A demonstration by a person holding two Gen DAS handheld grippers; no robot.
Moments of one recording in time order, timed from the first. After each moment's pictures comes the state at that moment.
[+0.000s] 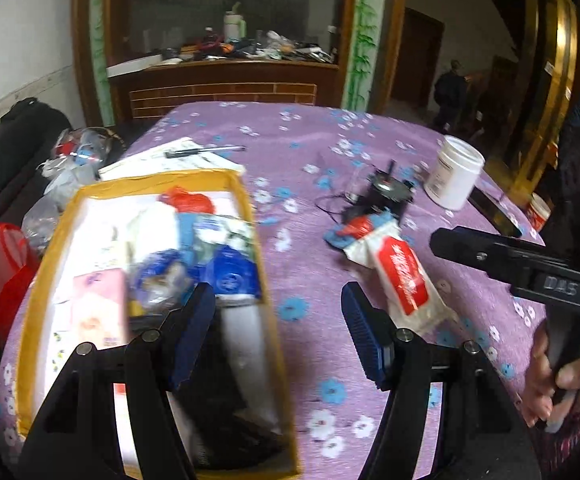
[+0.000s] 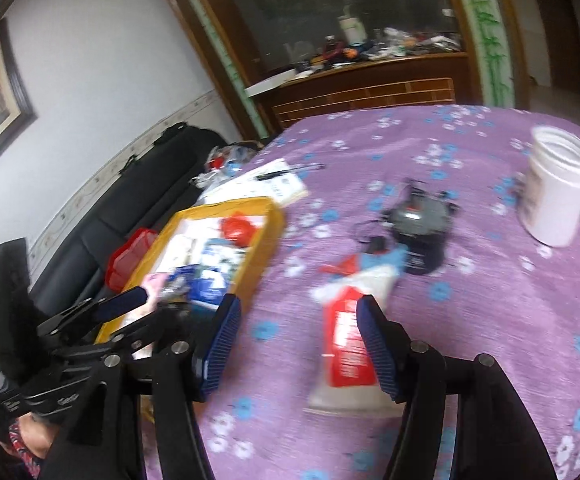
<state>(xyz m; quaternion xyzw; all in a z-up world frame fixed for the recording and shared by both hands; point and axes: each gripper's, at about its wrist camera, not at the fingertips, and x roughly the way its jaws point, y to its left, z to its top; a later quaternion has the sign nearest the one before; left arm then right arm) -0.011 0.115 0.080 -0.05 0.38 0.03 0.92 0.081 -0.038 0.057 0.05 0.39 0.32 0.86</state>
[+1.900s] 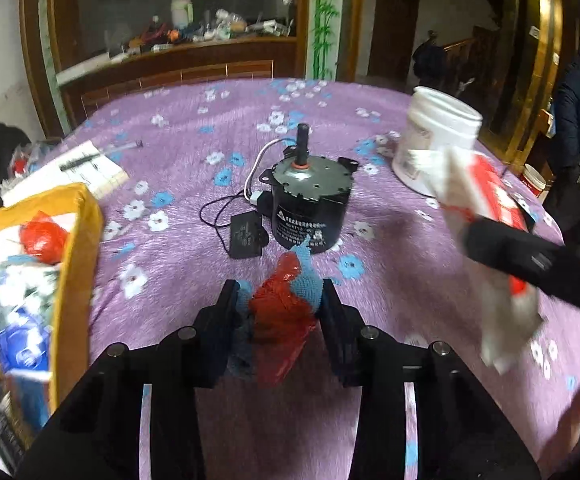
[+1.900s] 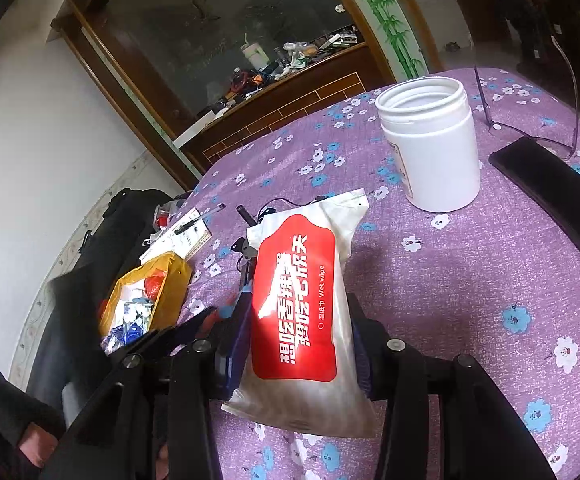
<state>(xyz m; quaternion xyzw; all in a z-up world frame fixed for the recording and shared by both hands) 0.076 0.014 0.034 -0.02 0.38 0.00 0.92 0.116 -0.132 0.035 0.16 0.39 0.23 0.88</state>
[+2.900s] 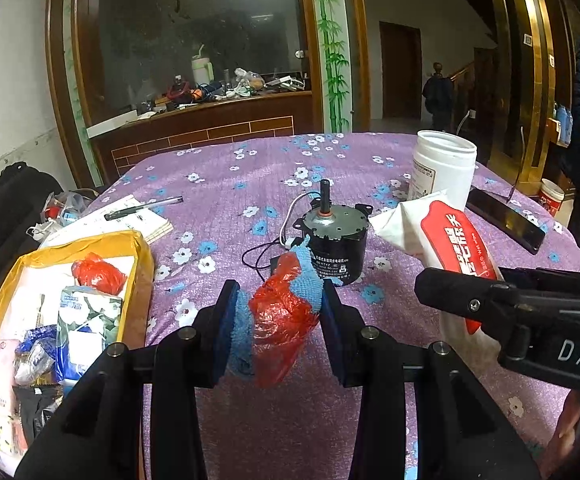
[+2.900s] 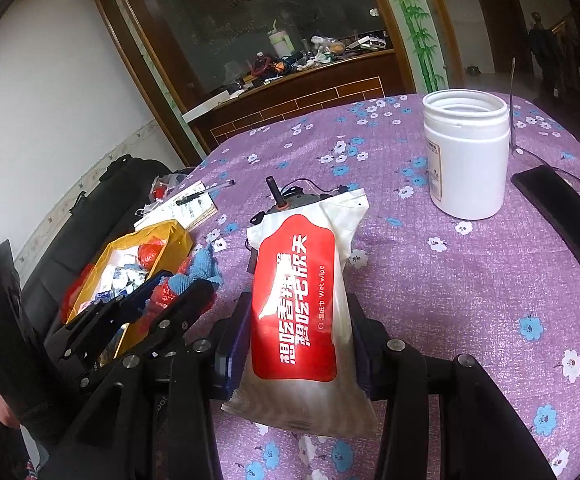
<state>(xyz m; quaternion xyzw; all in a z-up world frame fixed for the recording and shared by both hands) 0.056 0.019 0.049 0.02 0.30 0.04 0.95 0.106 -0.097 0.032 0.08 0.38 0.24 0.89</state>
